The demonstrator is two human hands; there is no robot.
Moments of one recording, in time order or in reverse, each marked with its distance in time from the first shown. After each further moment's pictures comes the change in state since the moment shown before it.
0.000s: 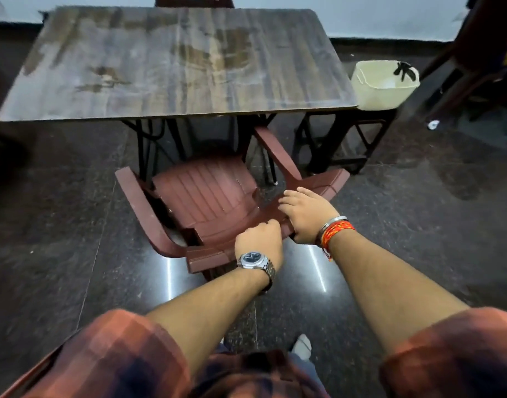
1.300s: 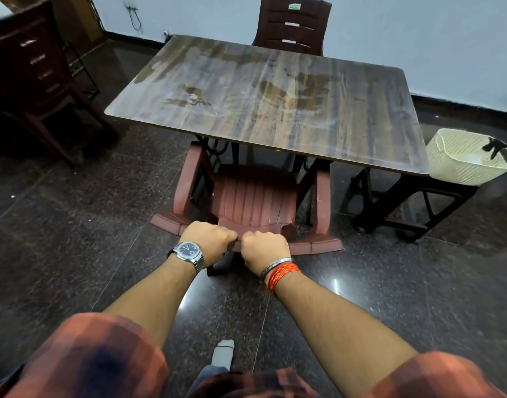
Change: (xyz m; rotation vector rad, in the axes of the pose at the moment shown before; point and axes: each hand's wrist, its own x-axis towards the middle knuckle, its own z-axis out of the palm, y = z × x) left_hand 0.039 -0.164 -0.022 0.311 0.051 0.075; right_hand 0.086 -0.099 -0.046 0.222 0.121 -0.071
